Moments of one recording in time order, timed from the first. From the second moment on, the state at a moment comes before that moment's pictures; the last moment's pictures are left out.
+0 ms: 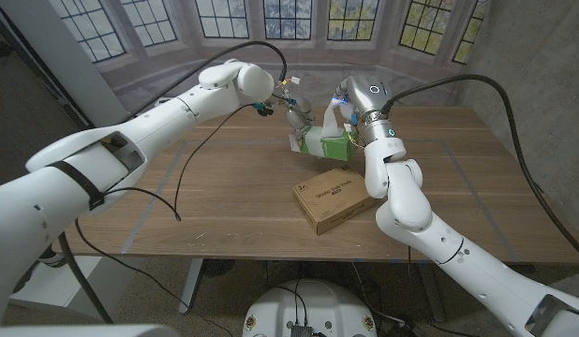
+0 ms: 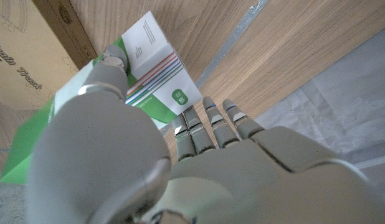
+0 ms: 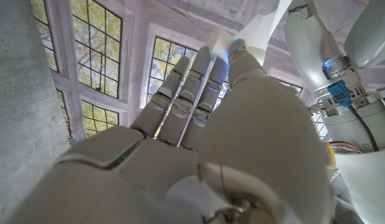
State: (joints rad) left arm 0.02 0.53 0.98 -1.36 0.50 -0.08 -0.75; left_hand 1.01 -0.11 0.43 -0.17 0.18 0.52 -0.11 0.55 0.22 0.54 -0.19 0.44 0.58 0.37 -0.08 0.20 0.20 0.20 -0.01 0.20 0.18; right arm -0.89 -0.56 -0.70 -2.21 -1.22 -0.74 -0.03; right_hand 1.34 0.03 0.27 -0.16 0.18 1.05 -0.12 0.23 0.24 1.03 -0.12 0.50 0.50 0.99 -0.15 0.22 0.55 0.76 -0.08 0.21 0.18
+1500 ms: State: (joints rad) left arm -0.07 0.41 1.05 -1.14 0.54 -0.02 -0.61; left_hand 1.01 -0.11 0.44 -0.18 0.18 0.52 -0.11 0.55 0.22 0.55 -0.19 0.44 0.59 0.38 -0.08 0.20 0.20 0.21 -0.01 0.20 0.18; right arm -1.01 -0.42 -0.68 -2.33 -1.36 -0.70 0.10; right_hand 1.35 0.03 0.26 -0.16 0.17 1.05 -0.11 0.23 0.24 1.03 -0.12 0.50 0.50 0.99 -0.15 0.22 0.57 0.76 -0.08 0.21 0.18
